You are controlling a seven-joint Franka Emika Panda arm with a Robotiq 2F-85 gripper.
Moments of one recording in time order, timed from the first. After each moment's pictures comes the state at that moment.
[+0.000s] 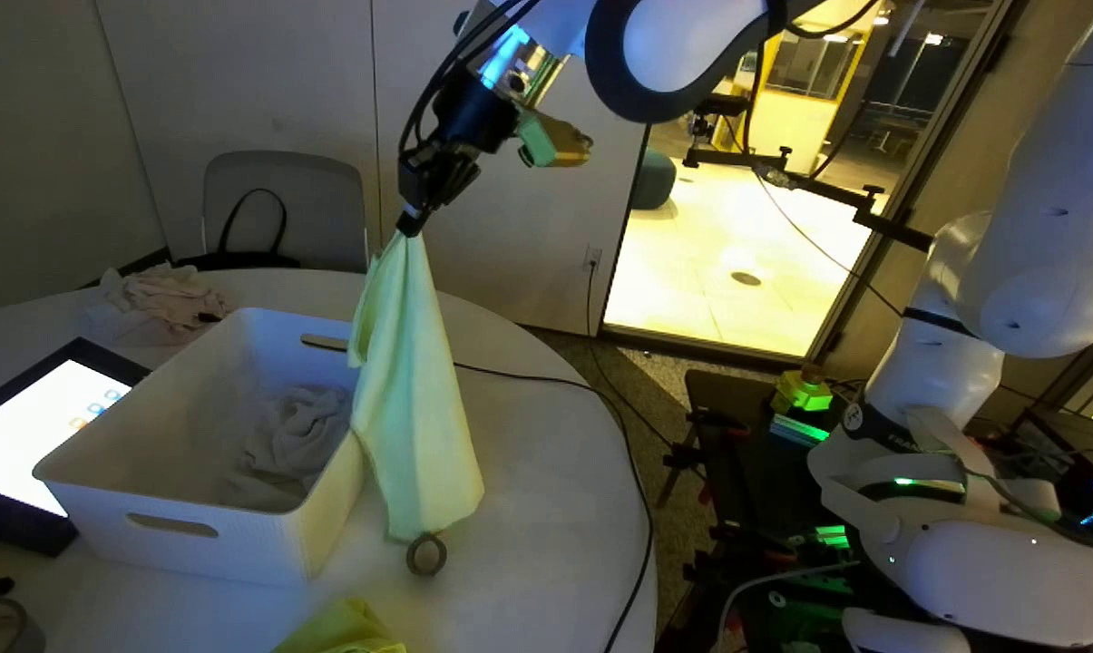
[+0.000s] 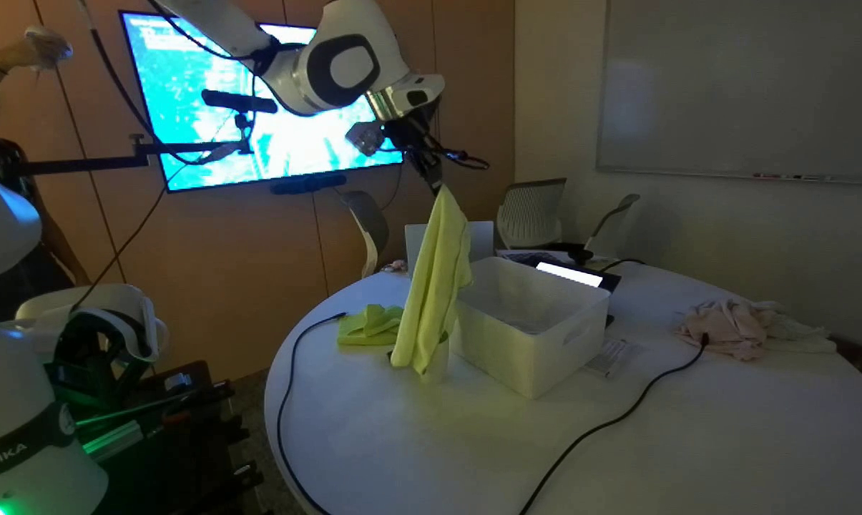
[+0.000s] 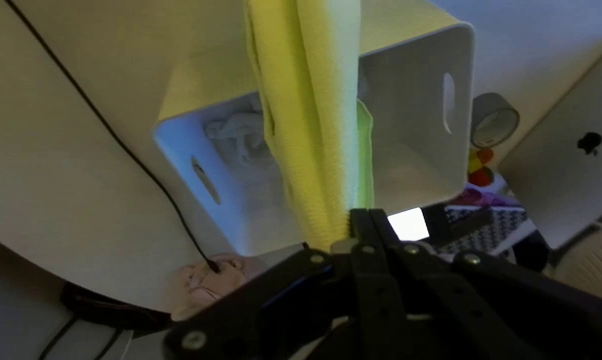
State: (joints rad) arm -0.29 0.00 0.40 -2.17 -0.05 2.66 0.37
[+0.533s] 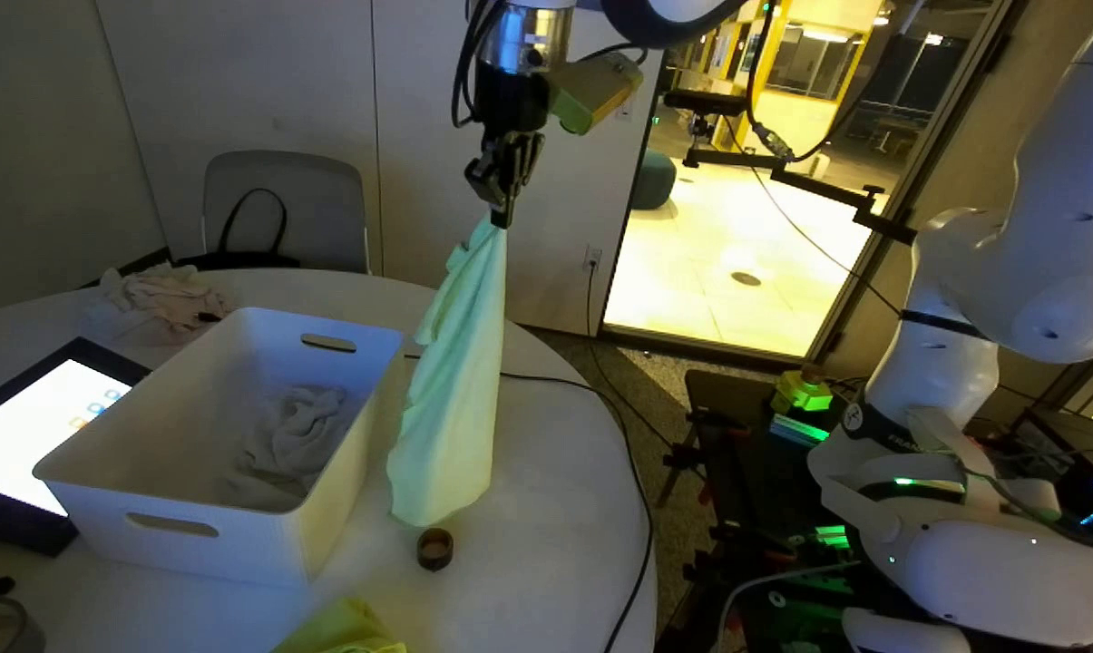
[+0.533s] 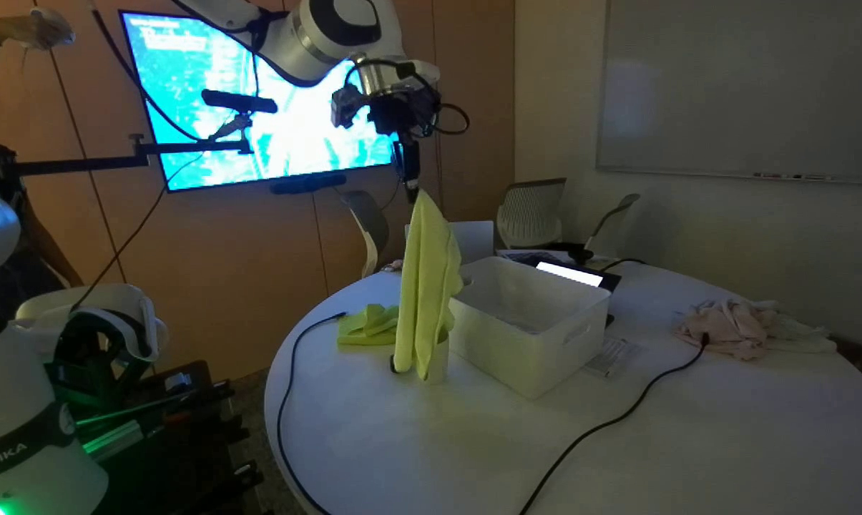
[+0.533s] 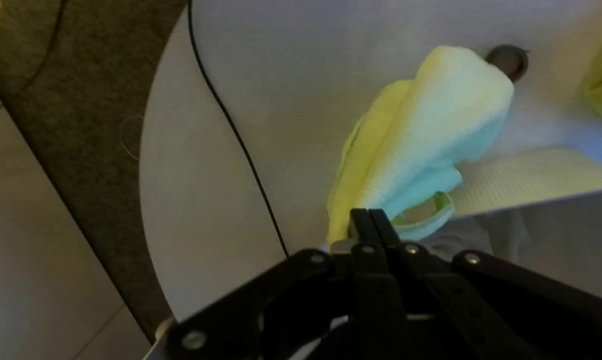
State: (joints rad) arm -0.06 -0.01 0.20 -2.01 -0.31 1.99 0.54
